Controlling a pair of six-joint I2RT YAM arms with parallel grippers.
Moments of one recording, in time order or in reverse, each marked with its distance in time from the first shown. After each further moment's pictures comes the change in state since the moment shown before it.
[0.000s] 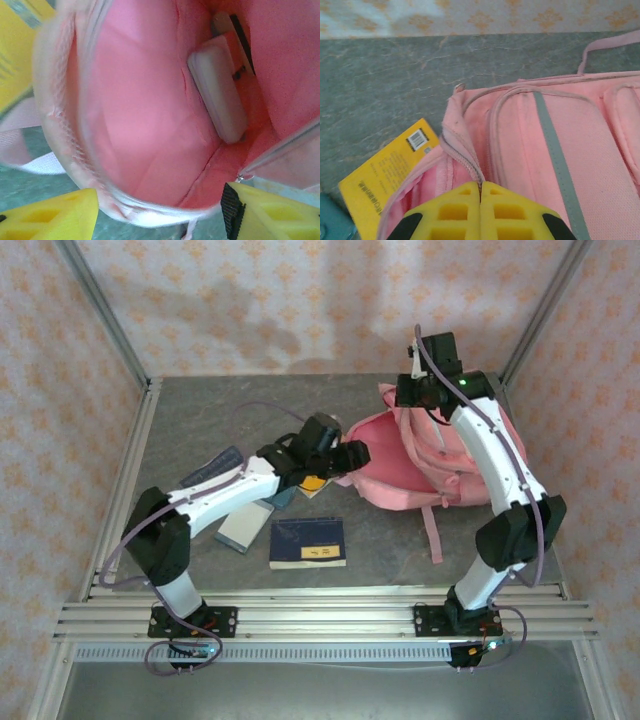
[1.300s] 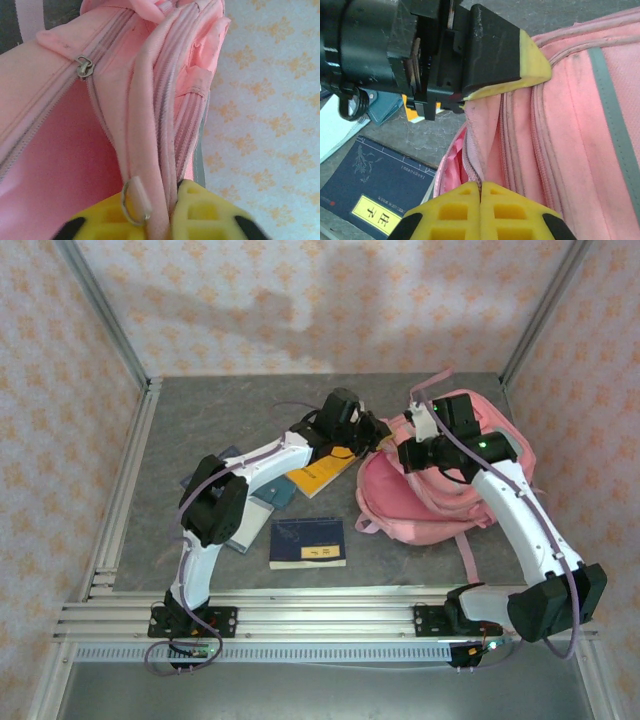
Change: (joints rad) left arm 0.058 0.424 0.351 0.261 0.348 -0.460; right arm 0.015 -0.399 -0.515 -0.007 -0.268 -0.164
